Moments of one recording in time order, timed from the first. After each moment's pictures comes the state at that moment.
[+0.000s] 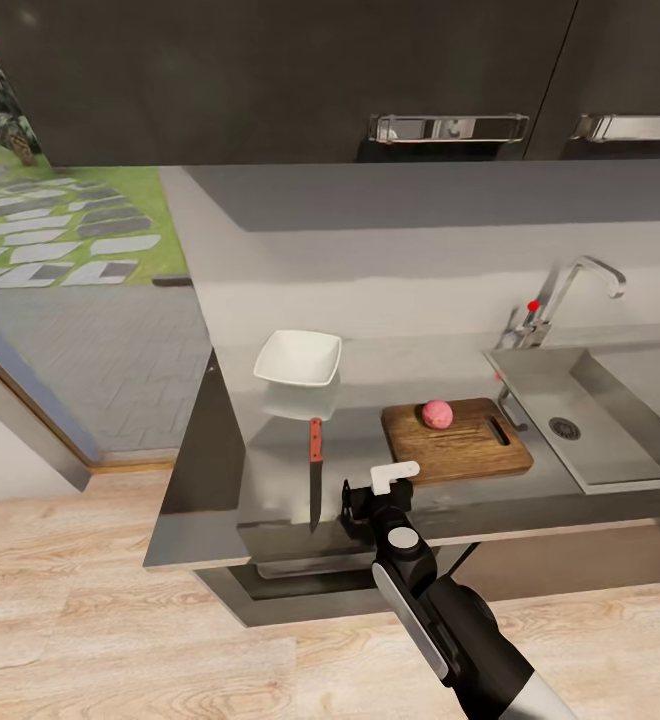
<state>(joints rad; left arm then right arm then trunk) 0.38 -0.02 0.02 -0.99 0.10 -0.46 -0.03 -0.50 0.06 0.55 -1.30 -0.23 0.45 -0.49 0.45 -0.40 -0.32</state>
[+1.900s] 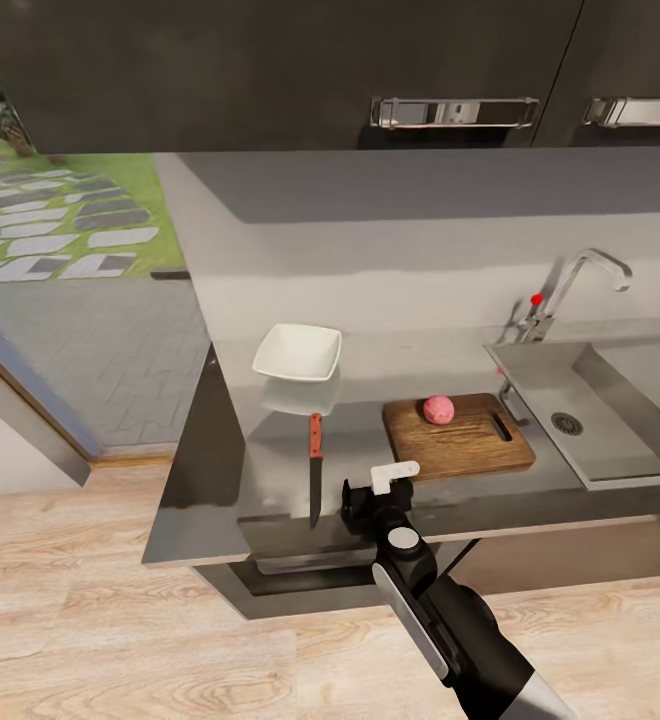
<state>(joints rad) 0.38 -0.02 0.01 -0.98 0.10 -0.46 -0.03 -0.50 0.05 0.55 -1.30 -0.23 0.45 -0.49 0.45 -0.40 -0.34</state>
